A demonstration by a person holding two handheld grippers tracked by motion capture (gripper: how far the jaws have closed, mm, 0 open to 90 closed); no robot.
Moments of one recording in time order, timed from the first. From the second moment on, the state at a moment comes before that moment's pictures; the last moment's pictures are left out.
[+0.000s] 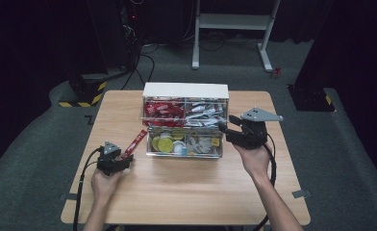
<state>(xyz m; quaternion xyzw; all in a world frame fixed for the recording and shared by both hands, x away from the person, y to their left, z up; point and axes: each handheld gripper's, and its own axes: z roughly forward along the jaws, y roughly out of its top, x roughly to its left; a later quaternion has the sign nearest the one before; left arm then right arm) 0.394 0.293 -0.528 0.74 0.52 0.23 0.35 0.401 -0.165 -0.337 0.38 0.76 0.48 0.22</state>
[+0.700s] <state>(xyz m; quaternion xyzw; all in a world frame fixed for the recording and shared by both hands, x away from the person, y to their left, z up) 0.394 0.293 -0.528 0.74 0.52 0.23 0.35 0.393 -0.179 -0.346 0.38 0.76 0.49 0.21</state>
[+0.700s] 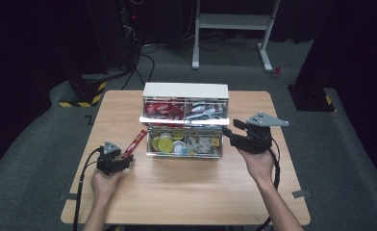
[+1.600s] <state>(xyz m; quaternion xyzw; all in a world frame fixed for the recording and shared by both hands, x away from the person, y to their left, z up) 0.394 0.292 -0.528 0.74 0.52 0.24 0.35 0.384 -0.232 -0.374 0.44 0.71 0.51 0.21</state>
